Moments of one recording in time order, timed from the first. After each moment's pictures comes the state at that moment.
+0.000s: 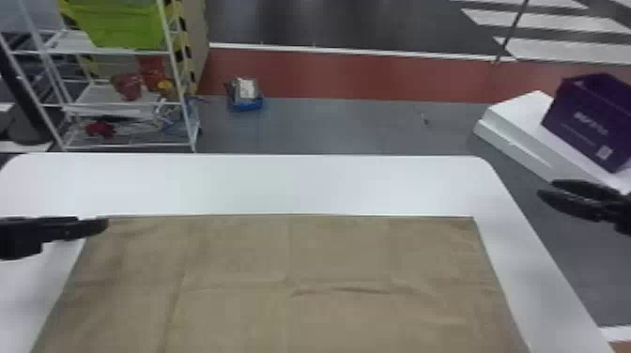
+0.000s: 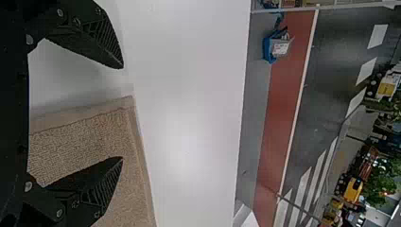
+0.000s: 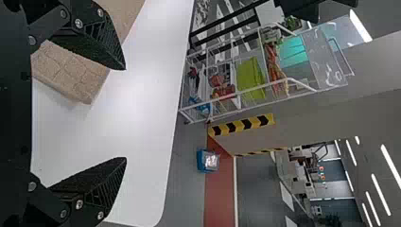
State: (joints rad) left arm -0.19 0.41 0.26 -1.40 0.09 0.82 -0.80; right arm -0.29 -0.54 -0.54 -1.13 -0.01 0.42 1.36
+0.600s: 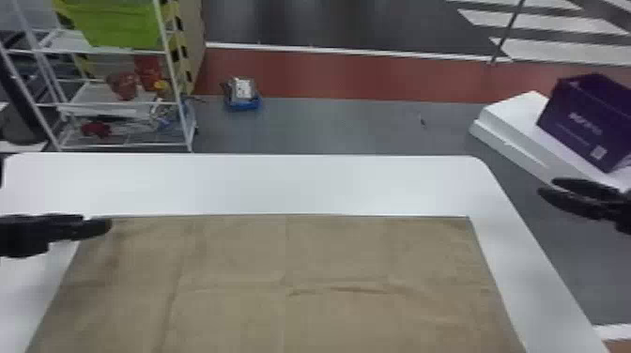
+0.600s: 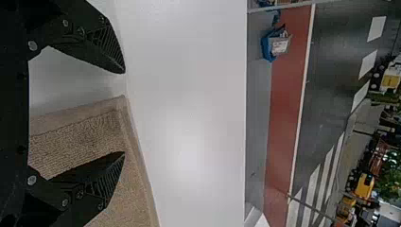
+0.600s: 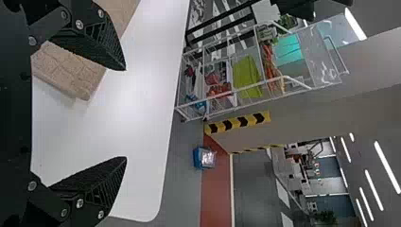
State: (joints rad) left arm -0.22 0.41 0.21 -1.34 0.05 0.74 -0.79; right arm -0.29 -0.54 -0.56 -1.13 -0.02 0.42 1.36
